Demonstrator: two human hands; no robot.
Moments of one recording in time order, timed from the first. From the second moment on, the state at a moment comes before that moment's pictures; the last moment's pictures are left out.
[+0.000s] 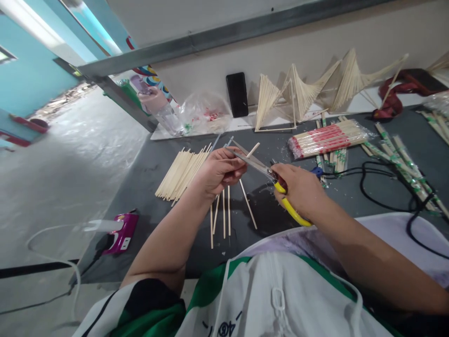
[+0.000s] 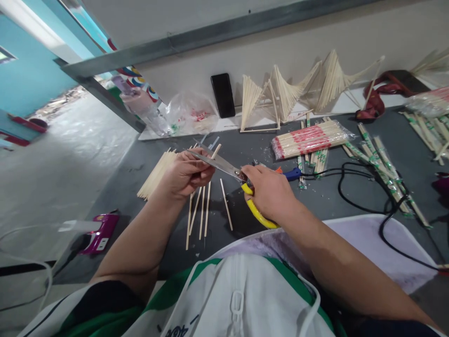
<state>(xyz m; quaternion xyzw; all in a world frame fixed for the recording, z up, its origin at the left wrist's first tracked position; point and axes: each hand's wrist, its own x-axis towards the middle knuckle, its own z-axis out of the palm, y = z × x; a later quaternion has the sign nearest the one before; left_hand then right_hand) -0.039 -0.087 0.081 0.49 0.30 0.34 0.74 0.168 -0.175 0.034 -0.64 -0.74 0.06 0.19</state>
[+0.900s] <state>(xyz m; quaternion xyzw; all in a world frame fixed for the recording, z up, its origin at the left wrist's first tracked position) -0.038 -0.093 0.081 0.58 0.33 0.39 0.63 0.167 -0.179 0.038 -0.65 -0.74 0.07 0.19</state>
